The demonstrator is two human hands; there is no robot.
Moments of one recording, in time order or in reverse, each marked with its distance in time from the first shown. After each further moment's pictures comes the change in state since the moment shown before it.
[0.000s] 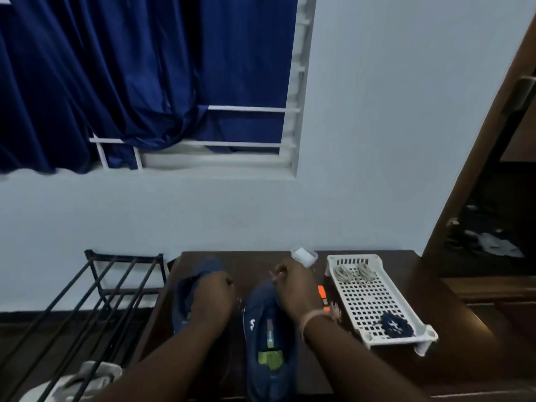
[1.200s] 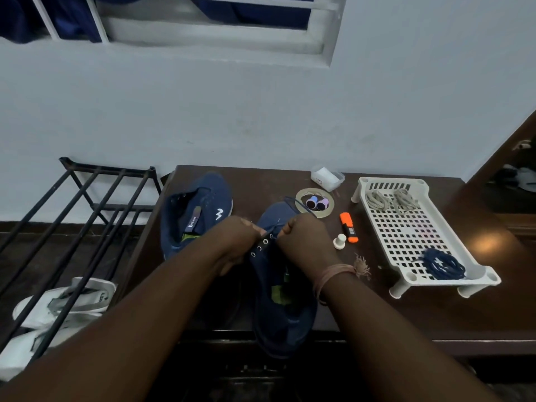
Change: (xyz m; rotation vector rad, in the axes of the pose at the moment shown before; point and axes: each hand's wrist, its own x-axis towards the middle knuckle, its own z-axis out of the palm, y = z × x) left_hand 0.019 -0.022 0.064 -0.524 -0.508 -0.410; right_hand 0.009 0.037 0.064 -0.304 -0.314 0.080
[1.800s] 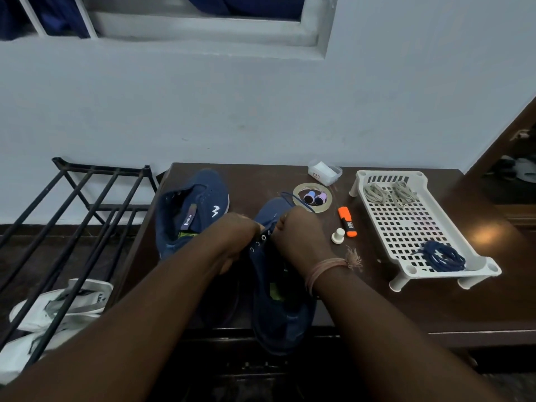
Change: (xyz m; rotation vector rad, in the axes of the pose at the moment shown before) left_hand 0.005 -0.003 0.009 -0.207 -0.057 -0.051; right_hand 0.002 -0.004 0.007 0.053 0.014 0.053
